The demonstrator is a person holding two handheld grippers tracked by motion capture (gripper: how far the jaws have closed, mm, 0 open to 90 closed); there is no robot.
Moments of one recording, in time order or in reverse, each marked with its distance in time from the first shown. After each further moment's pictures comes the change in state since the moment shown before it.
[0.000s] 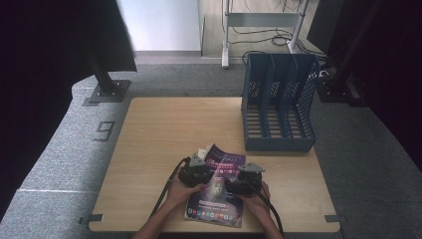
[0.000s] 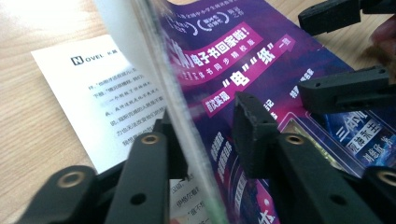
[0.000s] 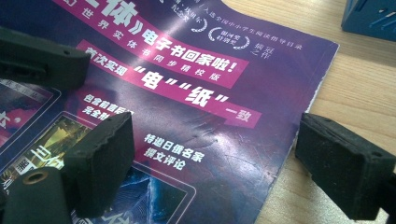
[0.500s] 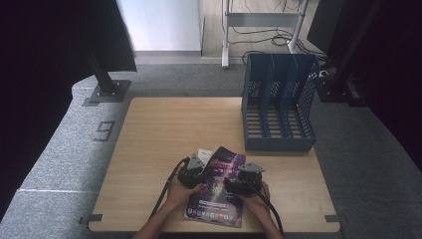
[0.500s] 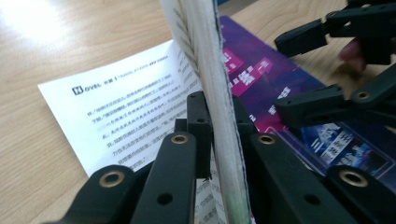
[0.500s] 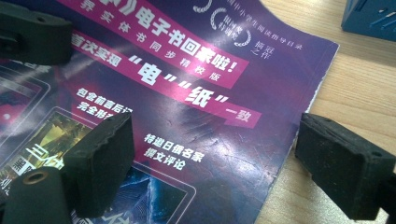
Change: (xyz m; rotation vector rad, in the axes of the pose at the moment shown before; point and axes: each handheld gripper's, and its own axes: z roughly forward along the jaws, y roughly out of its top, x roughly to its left) left arm -0.007 0.002 -0.011 -0.093 -0.019 0.049; right arm 0.000 0.000 0.000 0.000 0.001 0.002
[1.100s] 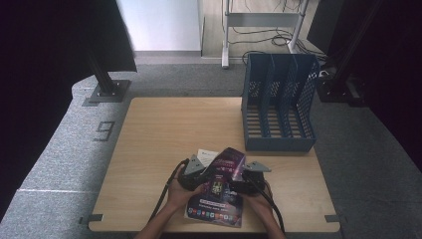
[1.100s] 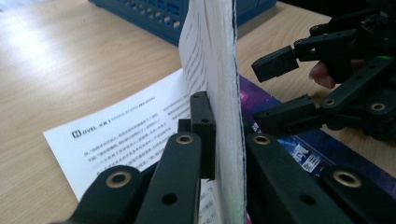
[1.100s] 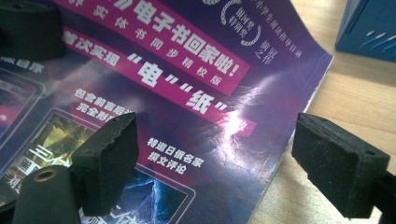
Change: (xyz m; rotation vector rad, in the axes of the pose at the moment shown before) left arm -0.014 0.006 -0.014 -0.128 0.001 0.058; right arm -0.008 0.004 -0.013 -0.069 0.058 0.019
